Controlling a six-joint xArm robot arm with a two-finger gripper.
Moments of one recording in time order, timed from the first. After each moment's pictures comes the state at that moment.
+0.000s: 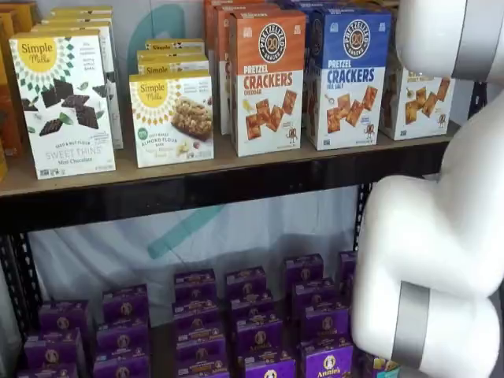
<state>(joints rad) -0.68 -0.14 -1.72 0.29 1.57 -2.20</state>
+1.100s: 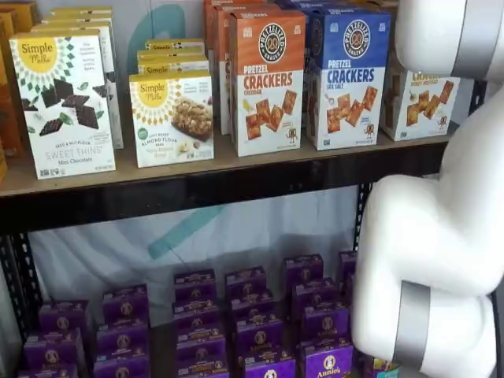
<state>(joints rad) -0.64 -0.11 -1.79 0.16 1.72 -2.17</state>
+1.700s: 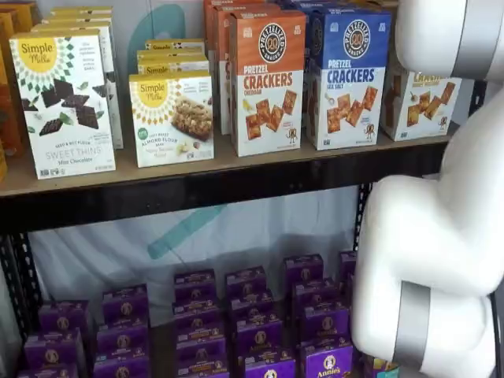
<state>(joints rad) -0.65 -0.12 -1.79 0.16 1.72 -2.17</state>
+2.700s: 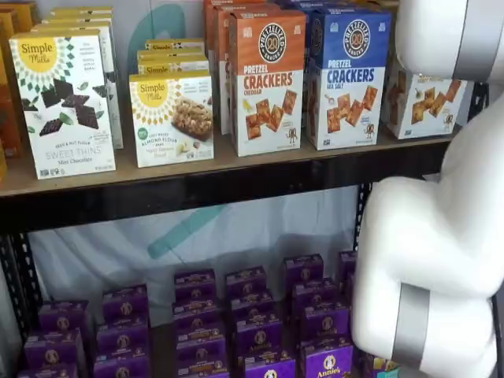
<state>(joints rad) -0.68 -0.17 -1.78 0.17 1.77 -2.19</state>
